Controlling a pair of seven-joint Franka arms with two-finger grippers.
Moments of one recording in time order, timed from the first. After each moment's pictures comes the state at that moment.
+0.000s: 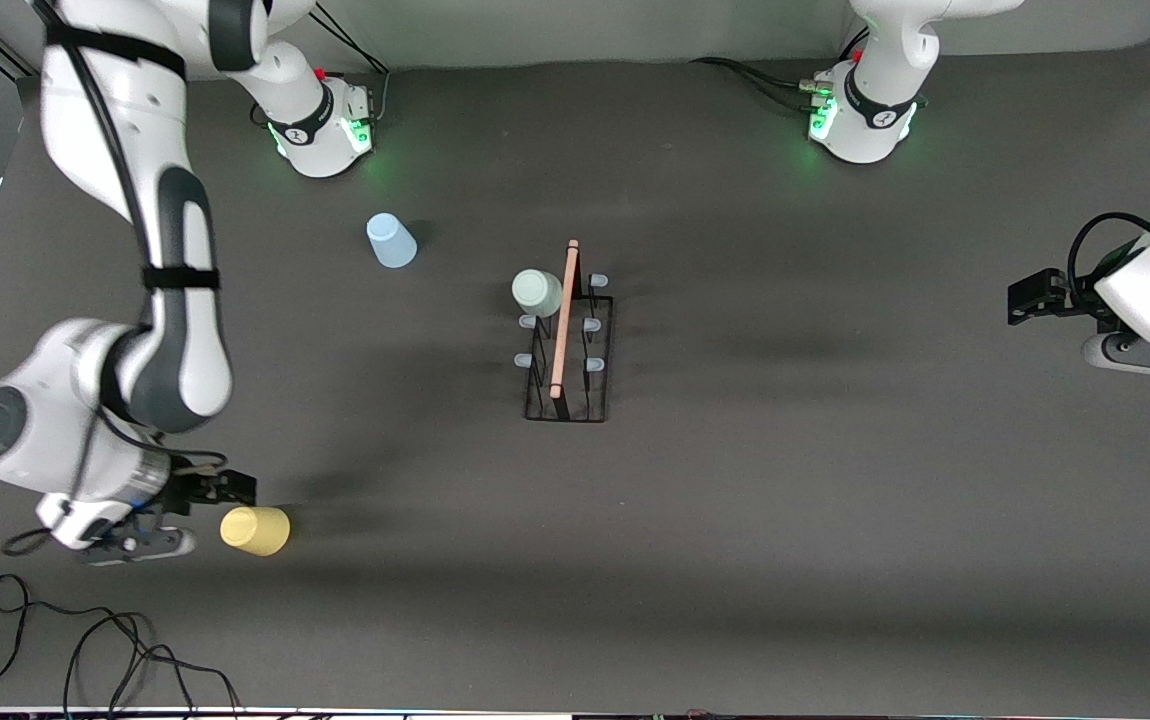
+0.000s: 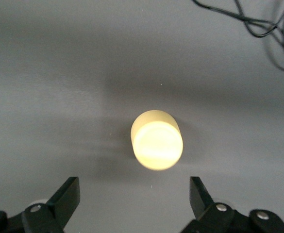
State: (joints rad) left arm 0.01 0.08 -0.03 -1.66 0.03 1.64 0.16; right arm 0.50 0.73 -0.63 -1.50 0.48 2.15 -0.35
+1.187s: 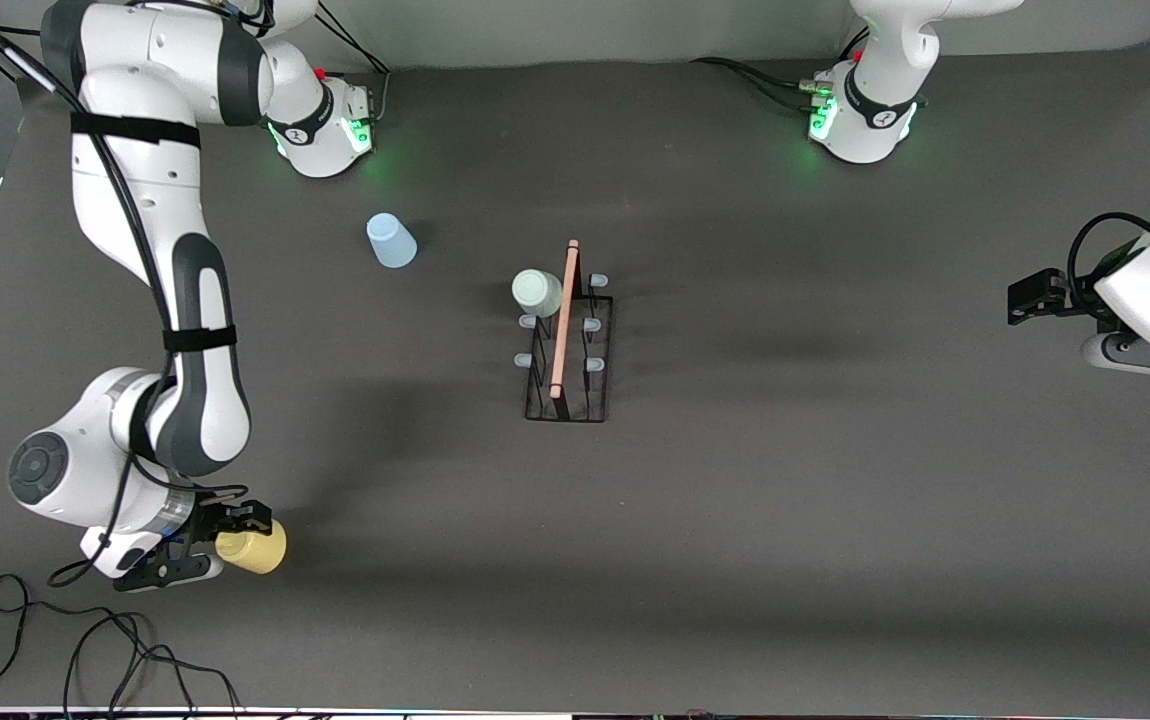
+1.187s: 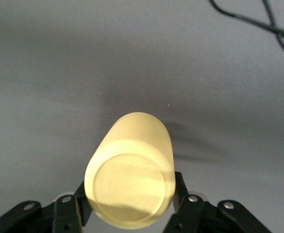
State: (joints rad) left arm 0.01 0.08 -0.03 -1.66 0.03 1.64 0.16; right arm 0.38 0.80 -0.52 -1.37 0.49 2.14 -0.41
